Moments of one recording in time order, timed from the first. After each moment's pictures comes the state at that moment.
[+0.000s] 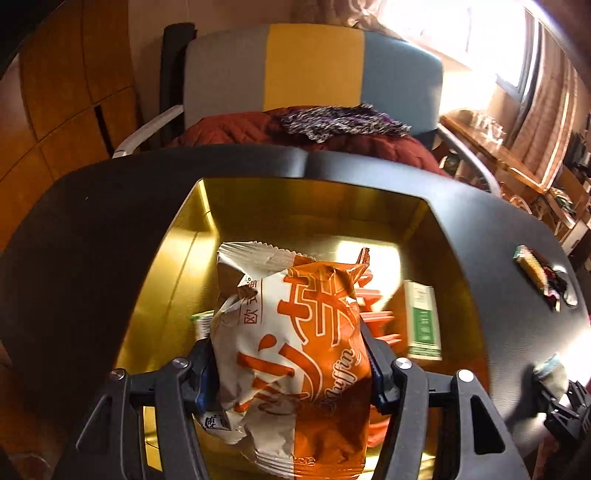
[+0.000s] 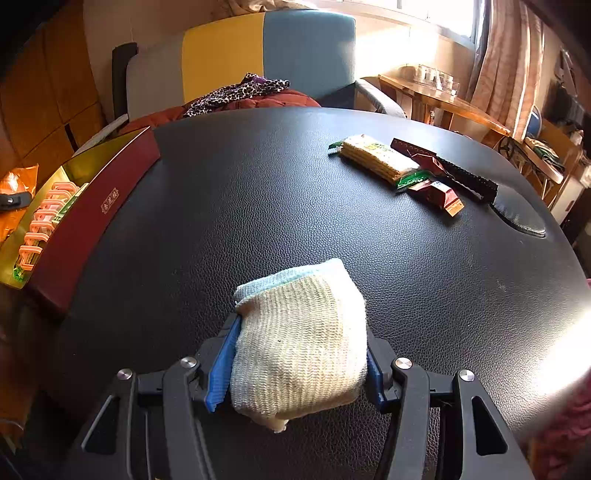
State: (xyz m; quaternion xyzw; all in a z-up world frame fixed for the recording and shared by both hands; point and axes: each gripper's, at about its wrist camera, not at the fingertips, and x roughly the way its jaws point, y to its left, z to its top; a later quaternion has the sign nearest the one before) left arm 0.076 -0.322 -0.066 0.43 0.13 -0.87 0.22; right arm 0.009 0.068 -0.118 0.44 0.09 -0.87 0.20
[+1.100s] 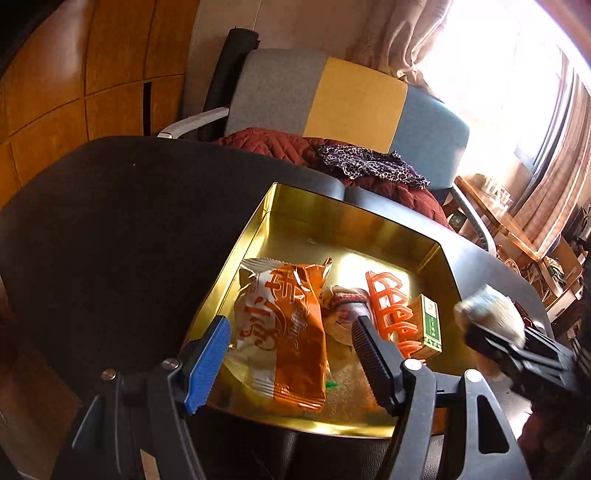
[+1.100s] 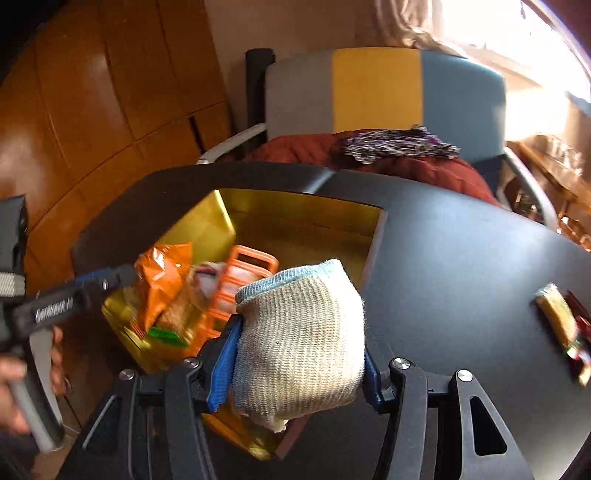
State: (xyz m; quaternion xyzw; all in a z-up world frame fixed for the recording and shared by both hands) left arm 0.164 -0.344 -0.054 0.35 0.22 -0.88 0.24; right arm 0.023 -0.153 -0.037 0.40 0.09 -0.80 0.44
